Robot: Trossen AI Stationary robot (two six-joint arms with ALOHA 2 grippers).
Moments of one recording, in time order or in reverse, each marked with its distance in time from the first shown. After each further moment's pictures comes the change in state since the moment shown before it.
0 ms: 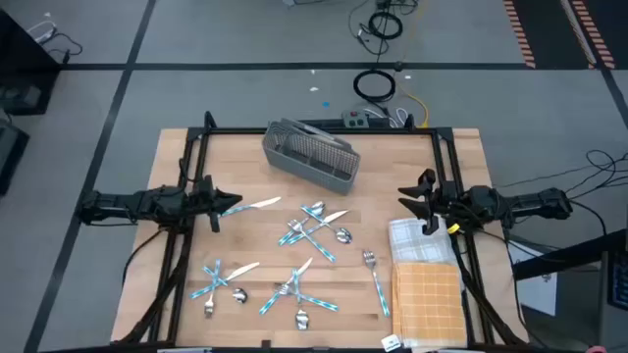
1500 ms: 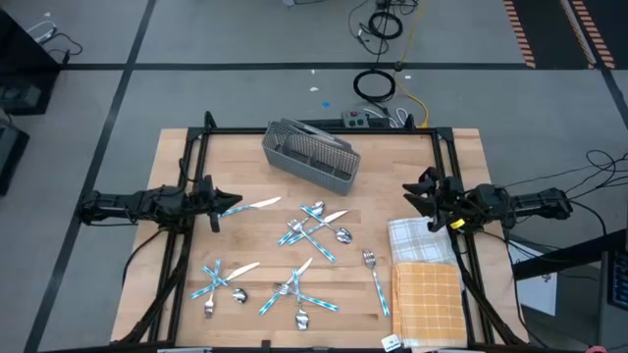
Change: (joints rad) left arm 0.000 0.000 0.000 0.000 0.000 0.000; right arm 0.000 0.002 0.000 0.132 0.006 0.118
